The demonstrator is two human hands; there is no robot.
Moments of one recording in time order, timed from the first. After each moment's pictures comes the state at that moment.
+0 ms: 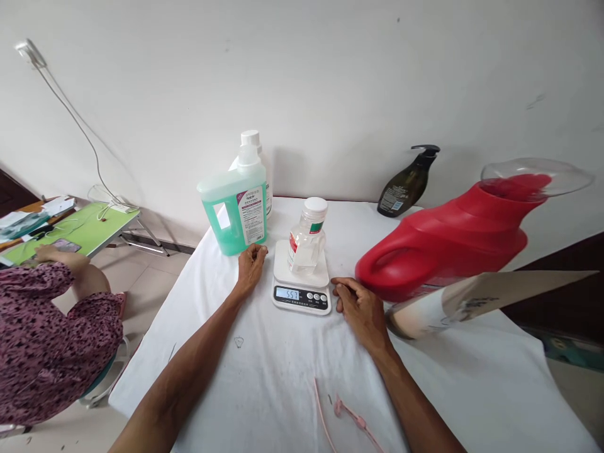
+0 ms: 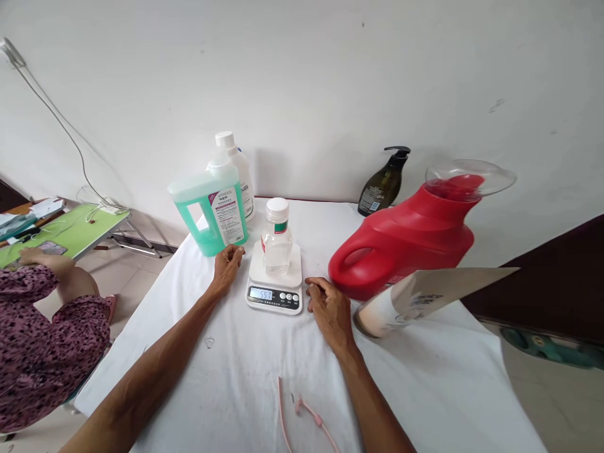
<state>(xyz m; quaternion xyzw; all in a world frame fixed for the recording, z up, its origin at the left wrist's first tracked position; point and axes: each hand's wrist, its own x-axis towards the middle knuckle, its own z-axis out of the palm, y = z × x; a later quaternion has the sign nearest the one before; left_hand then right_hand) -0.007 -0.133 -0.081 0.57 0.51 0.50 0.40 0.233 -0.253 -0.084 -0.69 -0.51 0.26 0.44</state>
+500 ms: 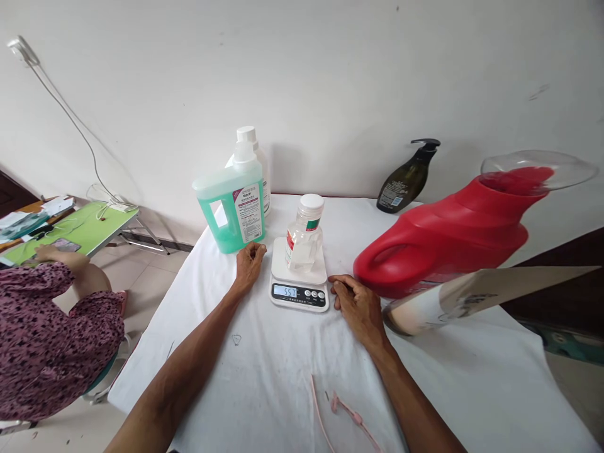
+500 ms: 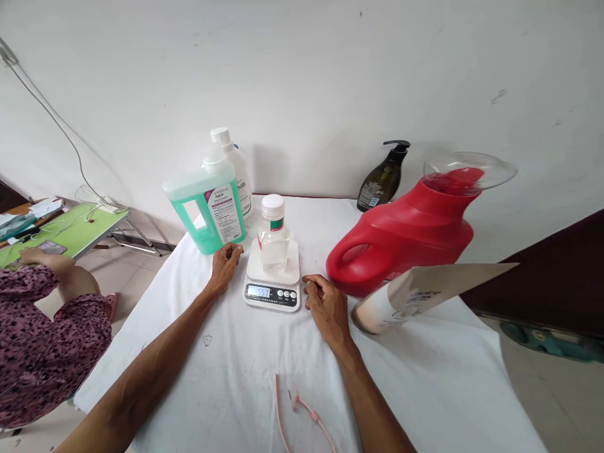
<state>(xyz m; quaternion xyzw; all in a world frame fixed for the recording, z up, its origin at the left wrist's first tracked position) -0.006 -0.134 -0.080 0.58 0.52 0.49 0.39 0.232 -0.252 -0.081 -0.69 -0.50 0.27 0.44</state>
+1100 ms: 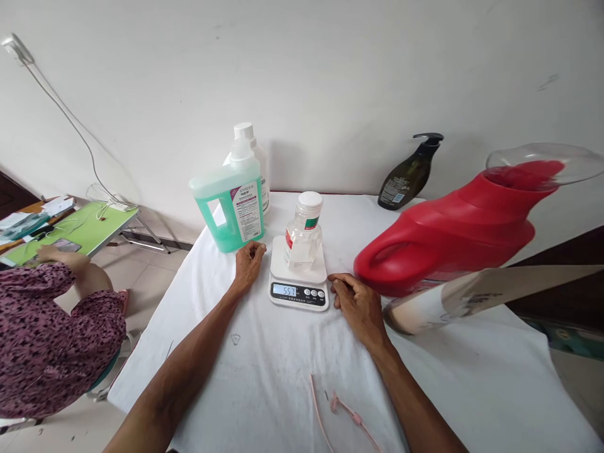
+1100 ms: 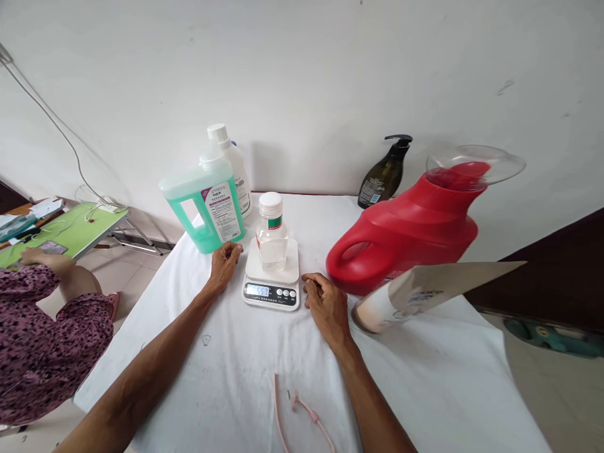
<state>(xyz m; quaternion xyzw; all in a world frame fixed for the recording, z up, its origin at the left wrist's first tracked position) -0.005 -0.133 -0.080 0.59 0.52 0.48 0.38 0.232 -0.253 -0.081 -0.69 -0.51 0.28 0.44</state>
